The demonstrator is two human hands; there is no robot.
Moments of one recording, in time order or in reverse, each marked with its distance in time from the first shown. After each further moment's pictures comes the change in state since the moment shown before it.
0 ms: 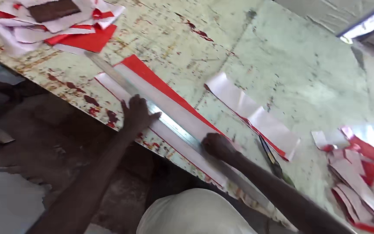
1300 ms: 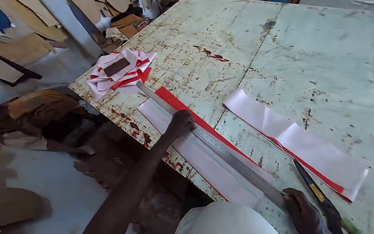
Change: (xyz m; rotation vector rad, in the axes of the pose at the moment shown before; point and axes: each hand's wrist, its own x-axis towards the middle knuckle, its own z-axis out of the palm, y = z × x) left_hand 0.063 0.039 -0.006 -0.115 0.093 0.513; right_hand -0.166 0.126 0.095 0.408 0.725 0.198
